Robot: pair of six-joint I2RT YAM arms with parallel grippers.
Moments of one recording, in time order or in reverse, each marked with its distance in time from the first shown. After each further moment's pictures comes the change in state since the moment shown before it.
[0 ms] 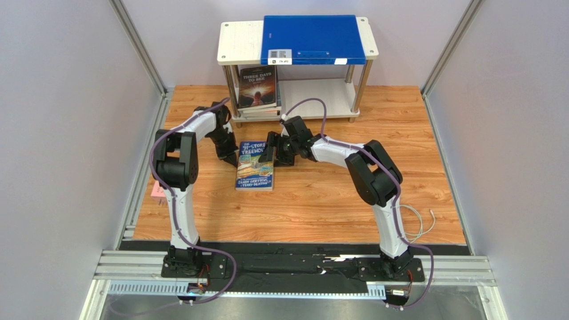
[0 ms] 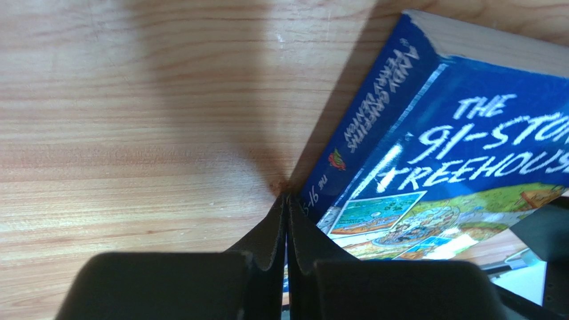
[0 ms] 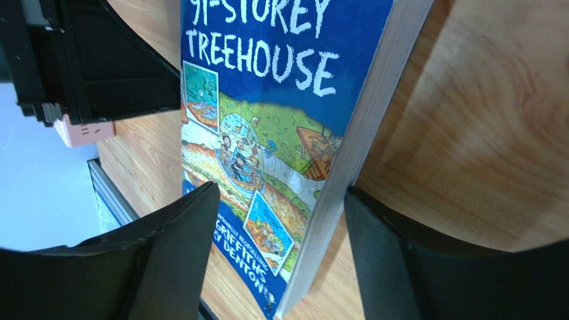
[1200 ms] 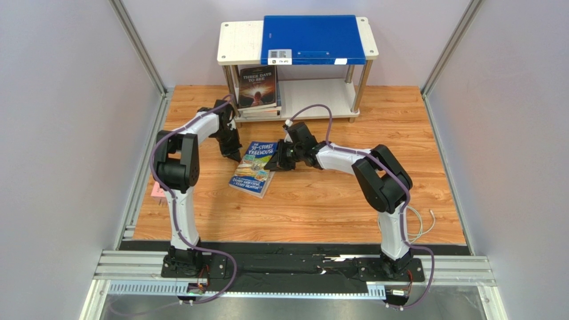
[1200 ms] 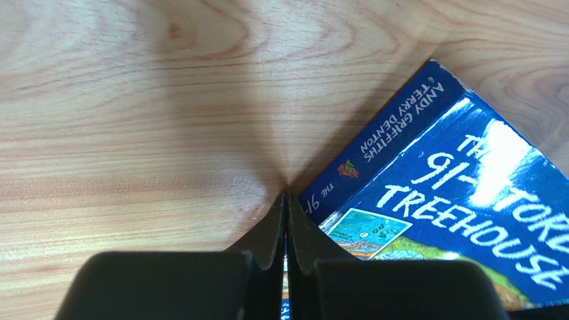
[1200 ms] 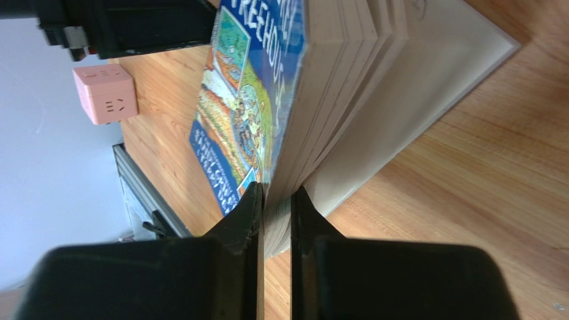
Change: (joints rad) left arm -0.035 -0.025 -0.024 0.113 -0.023 -0.018; right arm 0.023 -0.116 -0.163 0.082 -0.022 0.076
